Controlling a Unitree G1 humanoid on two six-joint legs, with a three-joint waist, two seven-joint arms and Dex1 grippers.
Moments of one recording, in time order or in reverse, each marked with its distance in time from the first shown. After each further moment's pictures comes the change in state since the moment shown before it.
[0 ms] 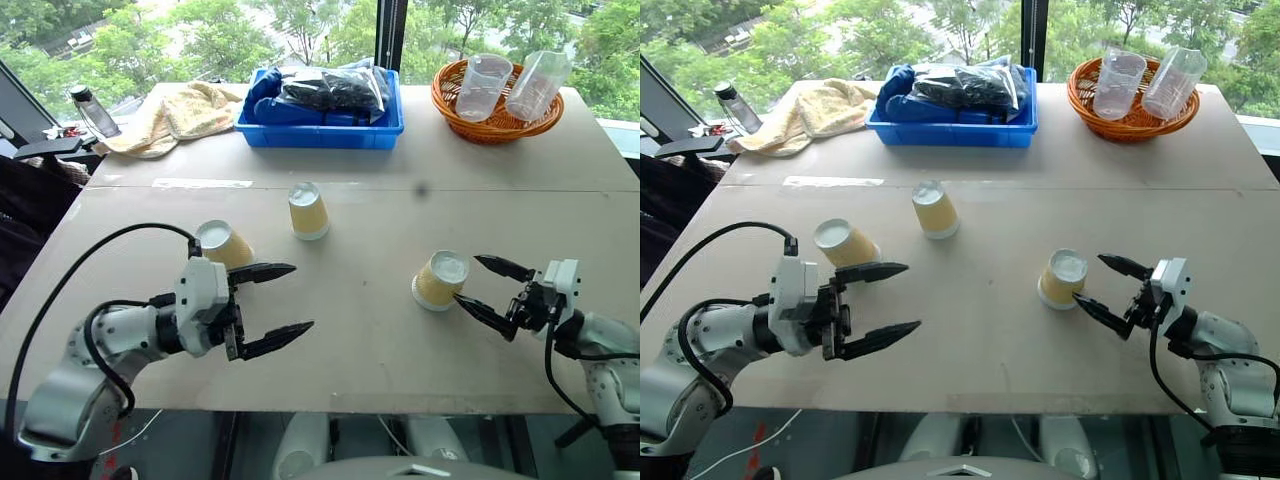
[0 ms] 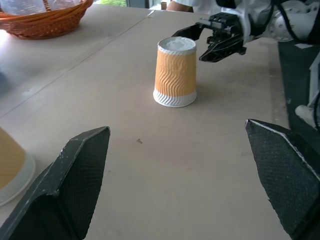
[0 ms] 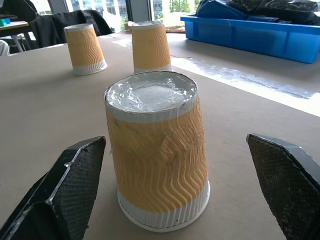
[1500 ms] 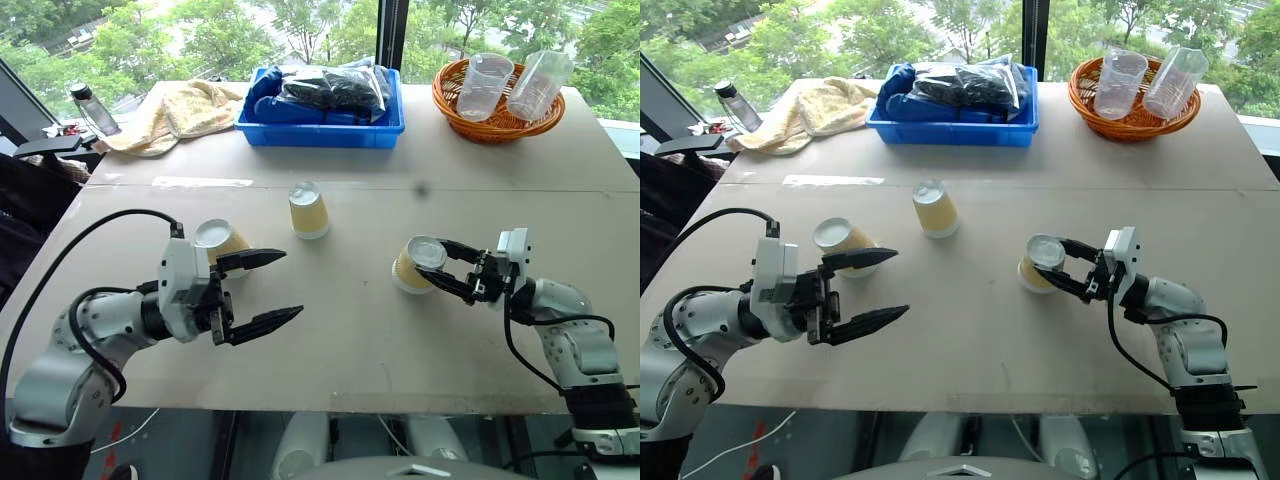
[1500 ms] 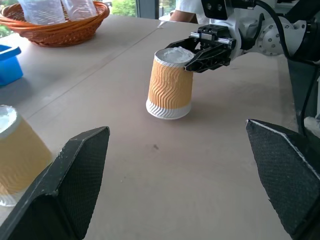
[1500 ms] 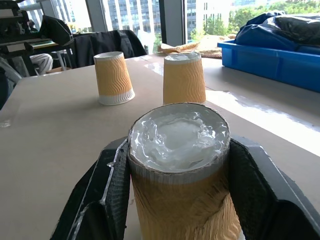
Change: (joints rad) left arm -0.034 -0.033 0.084 0.052 -0.002 0.033 -0.013; right arm -0.234 0.097 0.151 0.041 -0.051 0.074 -0.044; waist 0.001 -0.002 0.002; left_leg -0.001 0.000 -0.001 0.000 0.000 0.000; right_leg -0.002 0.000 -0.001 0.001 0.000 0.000
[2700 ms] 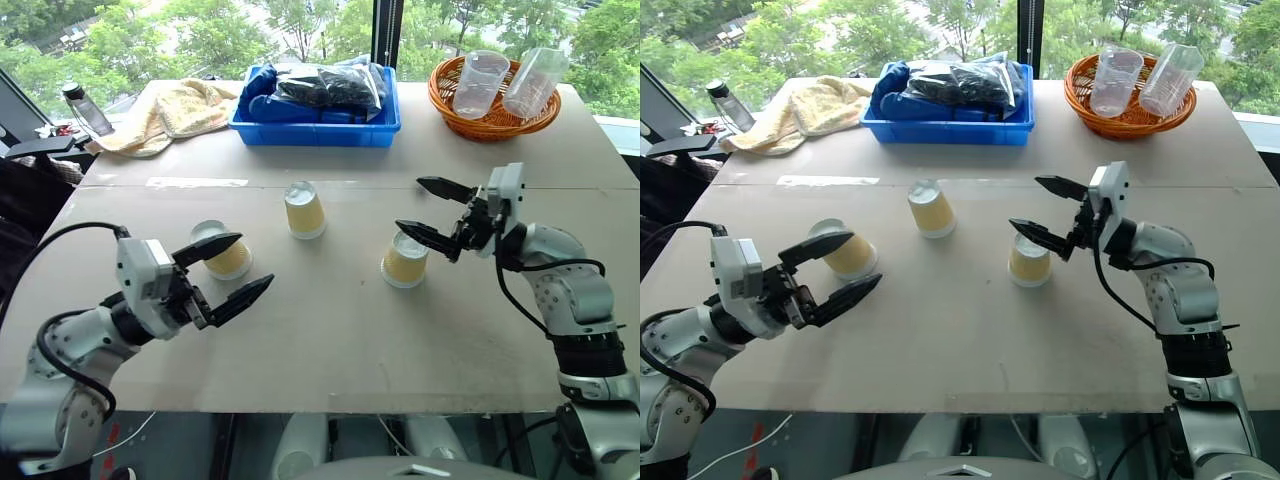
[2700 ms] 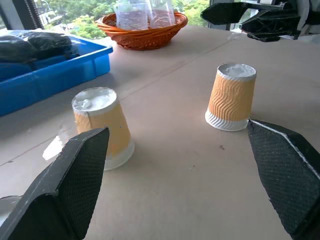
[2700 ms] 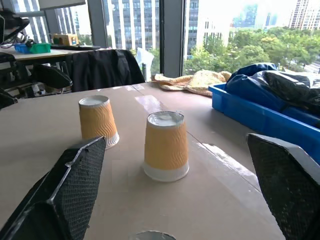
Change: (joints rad) left arm 0.089 -0.055 0.203 0.058 -0.002 -0.023 0.090; right arm -0.359 0.031 0.103 -0.019 -0.070 0.218 -0.155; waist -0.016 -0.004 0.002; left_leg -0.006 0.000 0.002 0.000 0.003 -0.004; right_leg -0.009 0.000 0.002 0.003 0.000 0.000
